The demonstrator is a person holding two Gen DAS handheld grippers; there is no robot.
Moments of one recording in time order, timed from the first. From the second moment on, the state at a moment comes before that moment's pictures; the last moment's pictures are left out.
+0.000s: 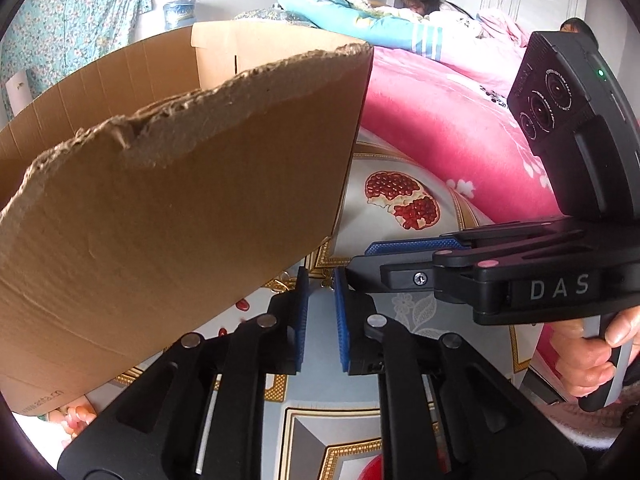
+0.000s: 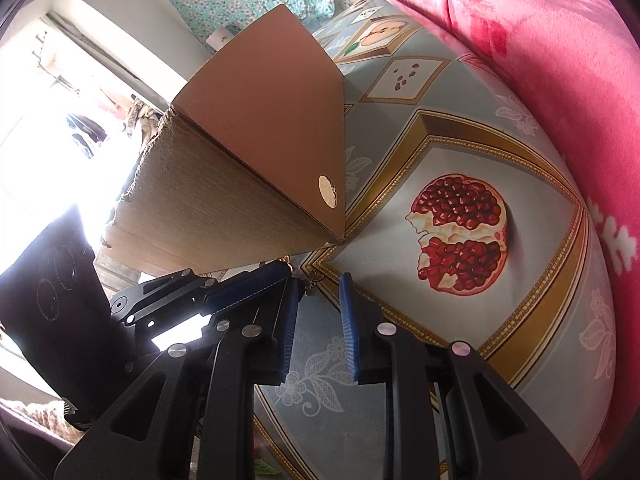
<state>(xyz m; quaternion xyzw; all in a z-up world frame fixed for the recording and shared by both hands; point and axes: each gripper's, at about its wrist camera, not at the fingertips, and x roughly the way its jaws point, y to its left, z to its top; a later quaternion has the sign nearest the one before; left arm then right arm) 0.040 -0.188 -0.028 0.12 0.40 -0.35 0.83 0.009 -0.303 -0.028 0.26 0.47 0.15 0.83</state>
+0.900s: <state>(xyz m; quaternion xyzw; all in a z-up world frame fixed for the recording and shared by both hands) 0.001 -0.115 -0.023 0.05 0.46 -0.34 0.82 0.006 -0.271 -0.007 0.18 0.45 0.17 0.86</state>
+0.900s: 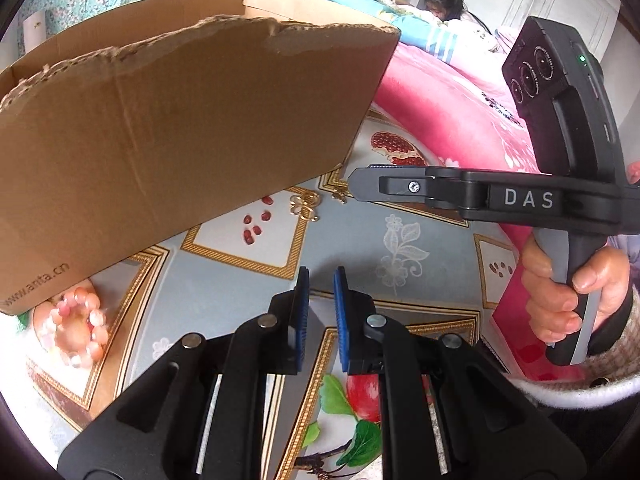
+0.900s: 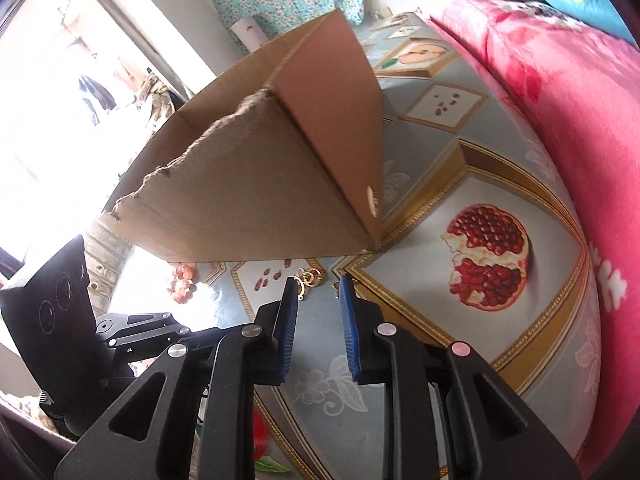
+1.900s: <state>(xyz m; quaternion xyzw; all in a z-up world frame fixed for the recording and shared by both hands) -0.014 -0.060 -0.026 0.03 0.42 -0.30 0.86 0.003 -0.222 0.000 0.10 0.50 0.21 0.83</state>
